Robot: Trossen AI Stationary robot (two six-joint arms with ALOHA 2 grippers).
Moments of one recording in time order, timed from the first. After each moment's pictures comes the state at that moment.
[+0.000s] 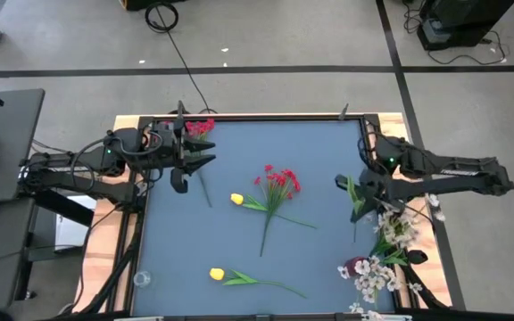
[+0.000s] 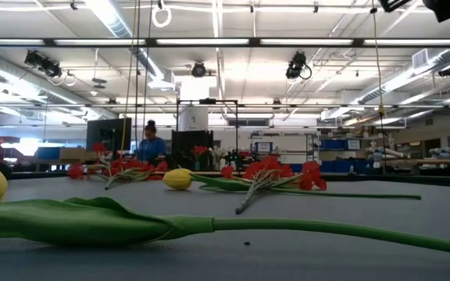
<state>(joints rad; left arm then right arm) 0.03 0.84 0.90 0.05 -0.07 -0.11 -0.11 0.67 0.65 -0.17 -1.08 0.14</state>
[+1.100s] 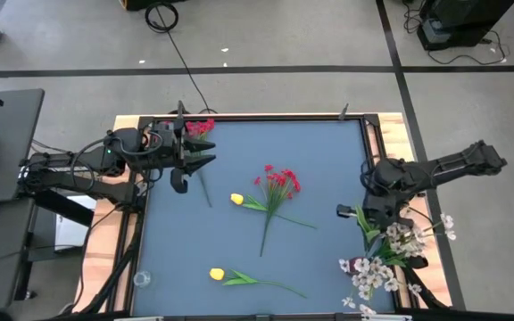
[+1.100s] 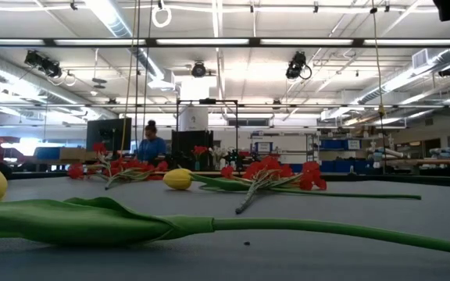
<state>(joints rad) 0.03 0.84 0.90 0.05 -0.07 -0.11 0.20 0.75 0.52 0.21 -1.07 0.26</state>
